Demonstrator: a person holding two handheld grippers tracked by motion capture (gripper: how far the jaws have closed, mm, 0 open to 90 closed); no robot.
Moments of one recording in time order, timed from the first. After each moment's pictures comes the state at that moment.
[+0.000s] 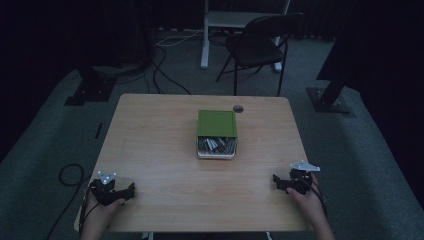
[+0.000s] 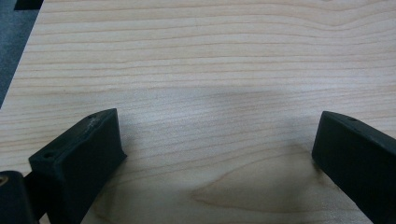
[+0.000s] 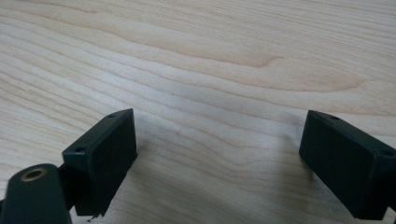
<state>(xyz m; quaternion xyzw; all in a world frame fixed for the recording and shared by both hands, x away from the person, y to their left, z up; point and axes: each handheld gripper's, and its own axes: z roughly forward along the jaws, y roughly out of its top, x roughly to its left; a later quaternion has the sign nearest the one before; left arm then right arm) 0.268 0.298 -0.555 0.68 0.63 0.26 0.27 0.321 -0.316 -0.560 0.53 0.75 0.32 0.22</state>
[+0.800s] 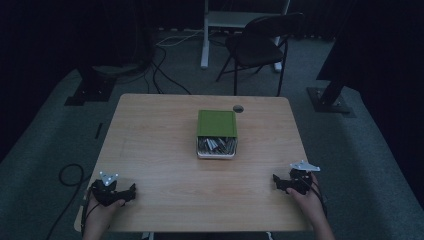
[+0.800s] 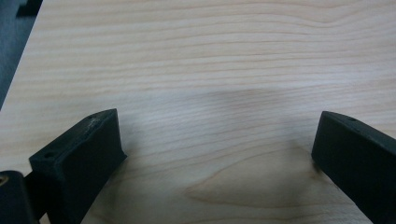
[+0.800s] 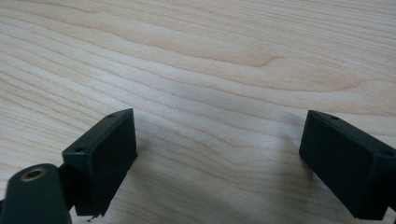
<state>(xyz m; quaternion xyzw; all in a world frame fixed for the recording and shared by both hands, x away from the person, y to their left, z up) 0.265 0.292 -0.554 0.70 0.61 0.27 0.26 0.321 -0.316 -0.560 0.53 0.75 0.32 0.22</state>
